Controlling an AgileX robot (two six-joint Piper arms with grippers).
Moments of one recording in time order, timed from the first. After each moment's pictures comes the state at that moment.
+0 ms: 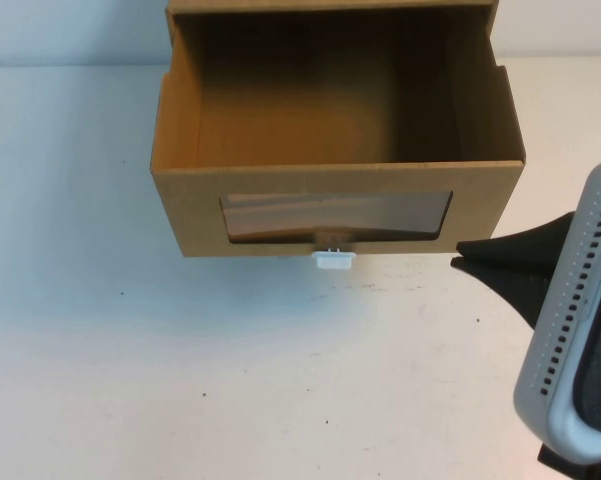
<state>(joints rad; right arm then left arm) 1.26 0.96 -1.06 -0.70 0.84 0.08 -0.21 0.19 -0.48 -0.24 0.41 0.41</state>
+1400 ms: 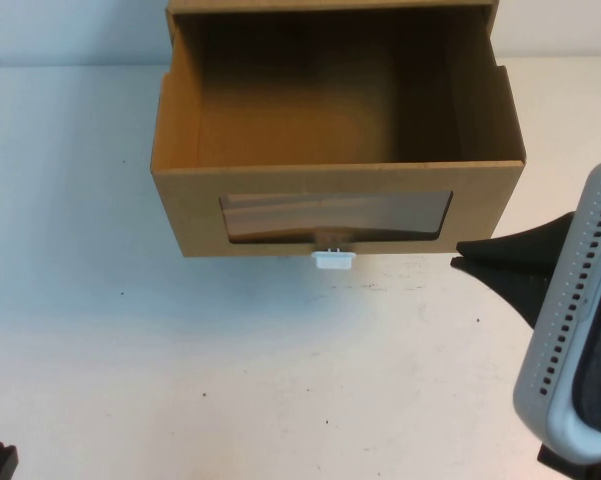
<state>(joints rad) 1.26 0.96 -1.06 -0.70 0.84 0.08 -0.21 -0.01 0.03 -0.08 0.38 0.17</state>
